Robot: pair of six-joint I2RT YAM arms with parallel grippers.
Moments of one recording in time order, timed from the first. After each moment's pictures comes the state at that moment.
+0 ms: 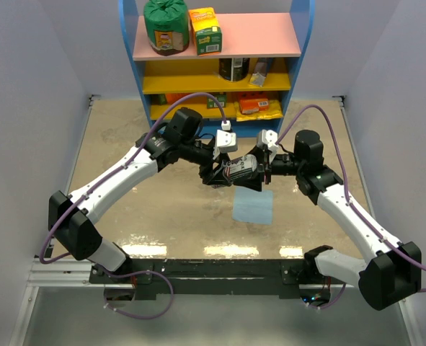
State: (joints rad) left arm -0.68 1.53 1.44 -0.61 0.81 0.45; right arm 0.36 1.12 0.86 -0.03 -1.04 -0.23
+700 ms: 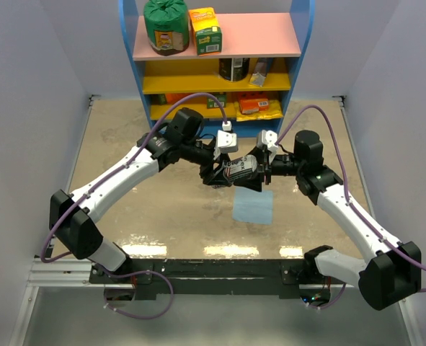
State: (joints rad) left arm -0.68 1.54 1.44 -0.61 0.81 0.46; right arm 0.36 1.12 0.86 -0.03 -1.04 -0.24
